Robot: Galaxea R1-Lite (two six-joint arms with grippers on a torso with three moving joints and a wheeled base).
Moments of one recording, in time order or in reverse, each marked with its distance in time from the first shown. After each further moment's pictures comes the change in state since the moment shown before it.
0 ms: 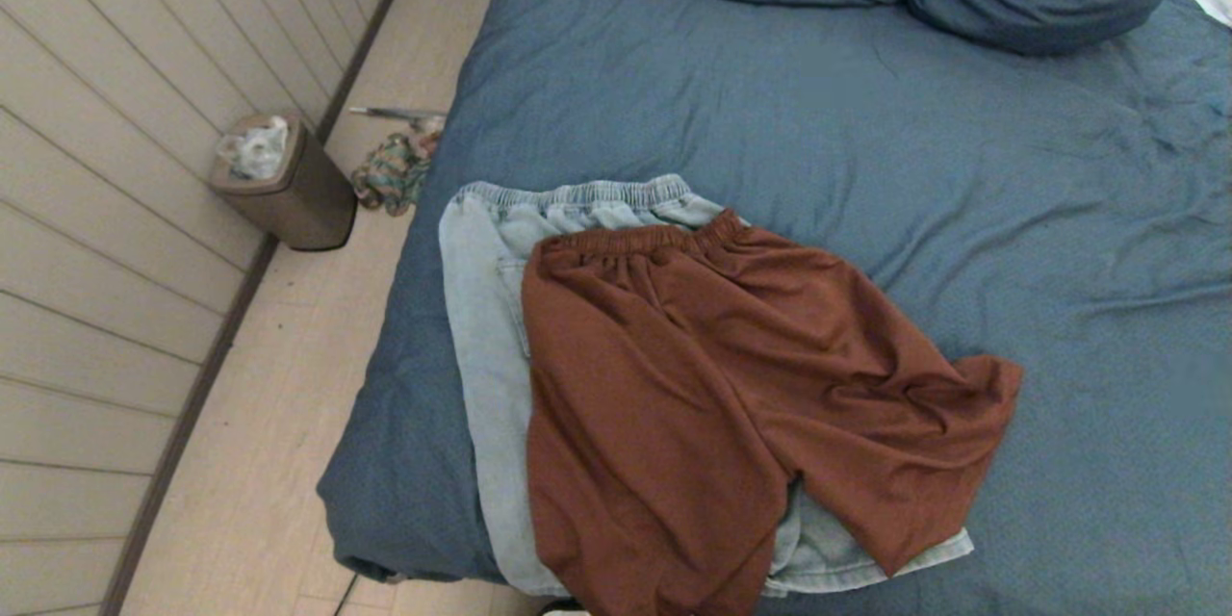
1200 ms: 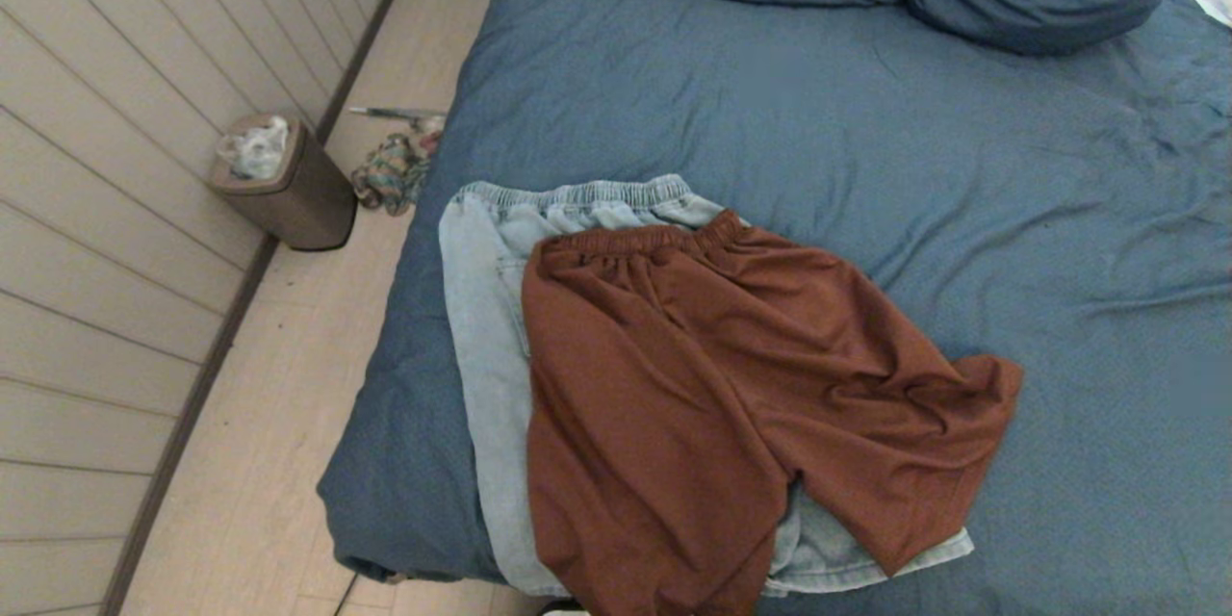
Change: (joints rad) left arm 0.001 -0.001 0.000 -0.002 0.000 0.000; right arm 0.000 0.000 0.000 0.000 0.000 0.000
